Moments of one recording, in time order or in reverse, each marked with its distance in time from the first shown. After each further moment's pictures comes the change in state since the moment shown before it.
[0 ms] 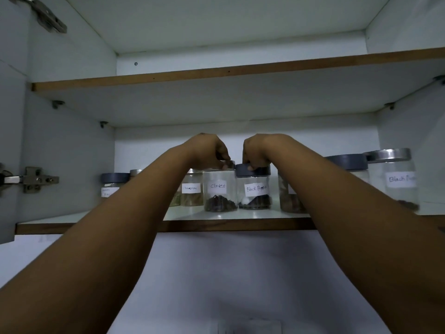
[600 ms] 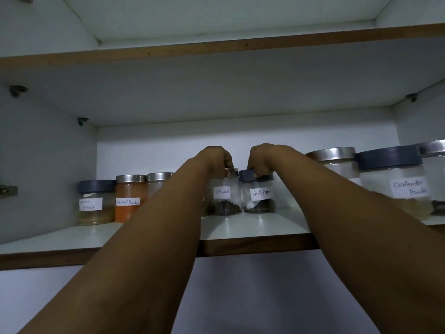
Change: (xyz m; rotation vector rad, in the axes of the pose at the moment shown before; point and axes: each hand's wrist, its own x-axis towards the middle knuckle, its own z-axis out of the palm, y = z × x) left_hand 0.070 -0.059 0.076 -0.038 0.000 -0.070; right_hand 0.083 -0.010 0.041 -0.003 -0.048 0.121
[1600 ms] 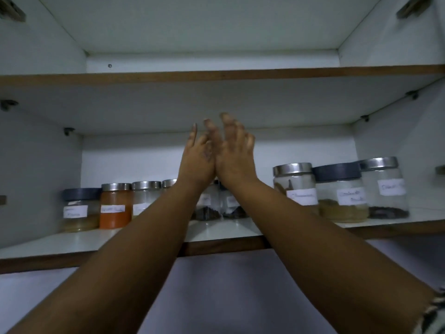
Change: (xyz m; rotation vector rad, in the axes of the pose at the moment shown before) left_hand -0.021 0.027 -0.004 0.309 0.696 0.227; right_hand -0.050 -0.043 -0.002 0.355 1.128 0.174
